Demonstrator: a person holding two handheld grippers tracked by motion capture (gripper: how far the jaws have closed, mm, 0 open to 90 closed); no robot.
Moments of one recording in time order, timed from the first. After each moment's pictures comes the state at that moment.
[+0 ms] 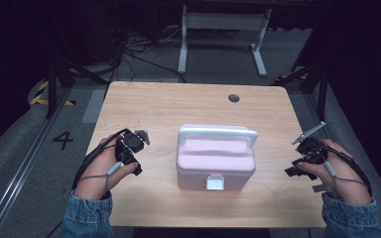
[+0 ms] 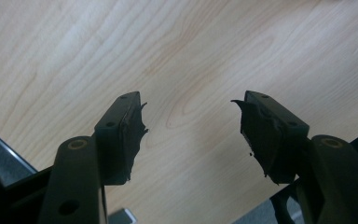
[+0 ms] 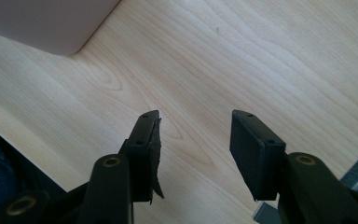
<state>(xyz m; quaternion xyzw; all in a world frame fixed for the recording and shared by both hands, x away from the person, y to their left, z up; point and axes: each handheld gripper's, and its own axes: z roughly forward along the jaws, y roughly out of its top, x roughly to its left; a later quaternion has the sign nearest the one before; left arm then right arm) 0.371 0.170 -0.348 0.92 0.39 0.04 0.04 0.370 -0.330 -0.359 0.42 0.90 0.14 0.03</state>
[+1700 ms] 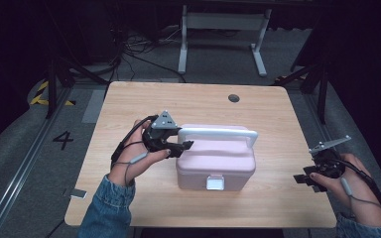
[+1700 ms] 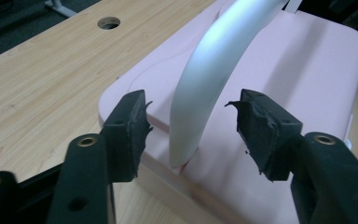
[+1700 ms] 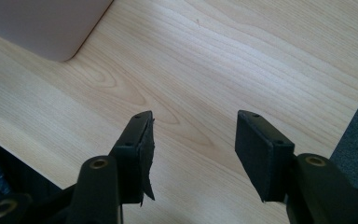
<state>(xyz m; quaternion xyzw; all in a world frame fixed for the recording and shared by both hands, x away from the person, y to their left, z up) 0.375 0.104 -0.327 0.85 0.28 0.11 0.43 0.330 -0.355 -0.359 0.48 0.85 0.19 0.07</state>
